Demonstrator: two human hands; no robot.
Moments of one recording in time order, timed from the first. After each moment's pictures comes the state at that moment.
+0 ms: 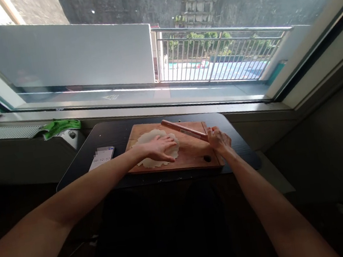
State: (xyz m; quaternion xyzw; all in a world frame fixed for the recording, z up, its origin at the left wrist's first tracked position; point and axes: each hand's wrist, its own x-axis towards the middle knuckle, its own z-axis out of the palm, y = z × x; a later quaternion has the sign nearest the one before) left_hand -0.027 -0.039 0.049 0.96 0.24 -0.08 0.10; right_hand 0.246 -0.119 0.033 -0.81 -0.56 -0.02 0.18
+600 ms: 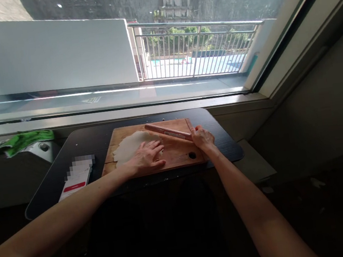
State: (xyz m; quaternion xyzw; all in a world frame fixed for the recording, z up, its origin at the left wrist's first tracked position) left_hand -0.020 -0.060 0.015 0.96 0.28 0.01 0.05; right_hand 0.239 -0.119 0.031 -0.88 -0.43 0.10 0.17
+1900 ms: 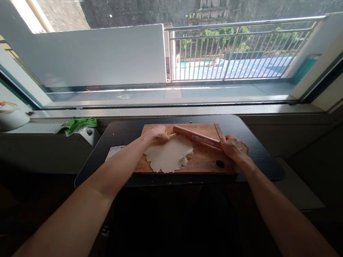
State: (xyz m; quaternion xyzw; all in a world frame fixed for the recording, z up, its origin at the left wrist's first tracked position) left_hand -0.024 0.026 0.073 0.82 0.54 -0.10 0.17; right_hand 0.235 -0.117 0.042 -0.88 -0.45 0.11 0.09
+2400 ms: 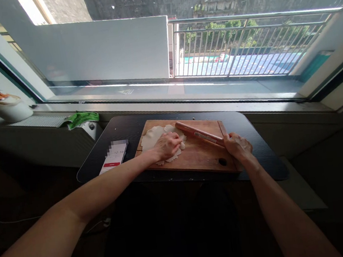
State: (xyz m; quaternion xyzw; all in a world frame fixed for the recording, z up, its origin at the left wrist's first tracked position) left_hand -0.039 -0.038 0.027 0.94 0.32 0.08 0.01; right_hand 0.235 -0.117 0.041 -0.88 -0.46 0.09 0.08
